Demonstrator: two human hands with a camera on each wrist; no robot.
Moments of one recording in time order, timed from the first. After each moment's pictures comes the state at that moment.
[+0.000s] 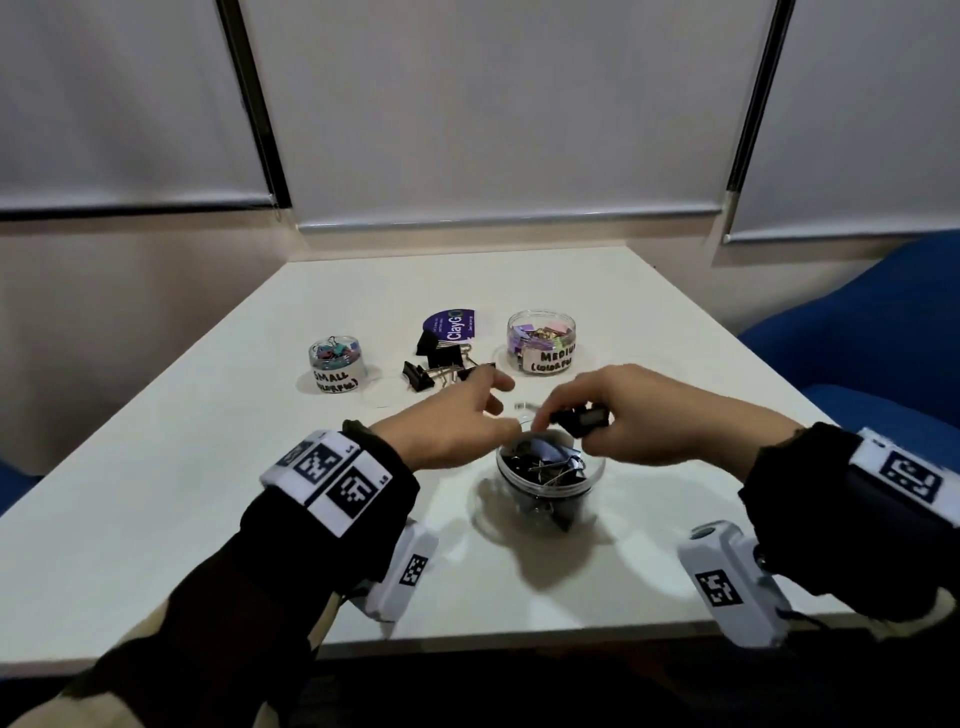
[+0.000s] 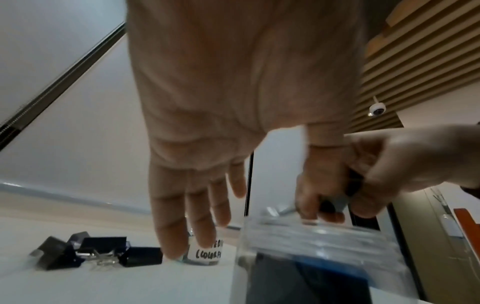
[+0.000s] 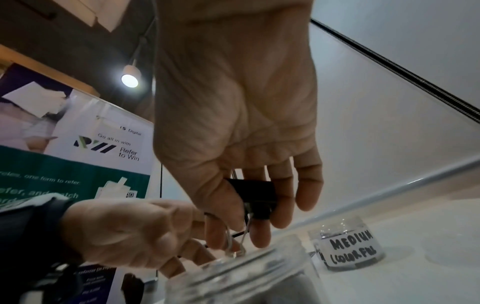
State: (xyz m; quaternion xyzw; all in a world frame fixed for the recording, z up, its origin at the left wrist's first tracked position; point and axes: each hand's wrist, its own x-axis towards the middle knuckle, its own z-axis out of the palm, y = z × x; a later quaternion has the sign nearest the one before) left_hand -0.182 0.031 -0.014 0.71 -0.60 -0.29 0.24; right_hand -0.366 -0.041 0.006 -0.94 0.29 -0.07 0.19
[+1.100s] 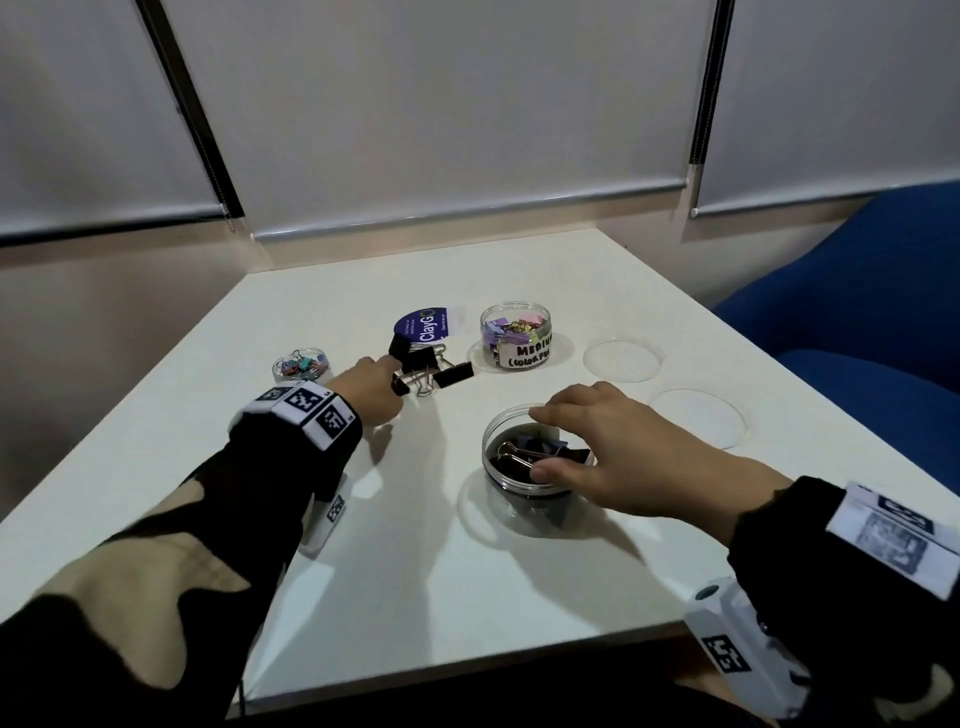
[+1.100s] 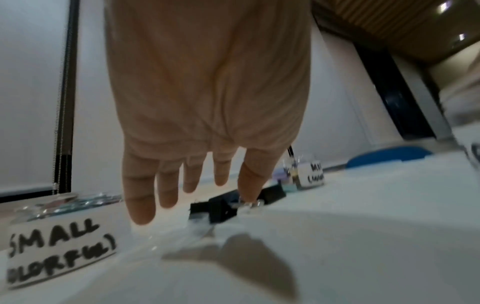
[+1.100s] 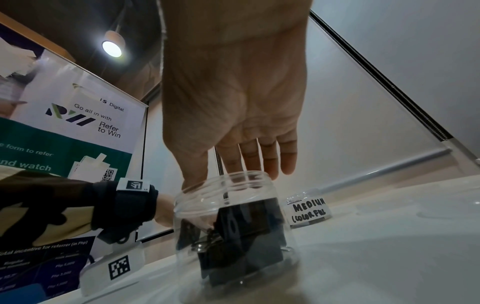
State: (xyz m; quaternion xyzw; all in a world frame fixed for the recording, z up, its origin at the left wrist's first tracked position) left_hand -0.085 -0.046 -0.042 0.83 -0.55 -0.09 0.02; right_hand -0.372 -0.035 -0.038 -0.93 0.34 -0.10 0.10
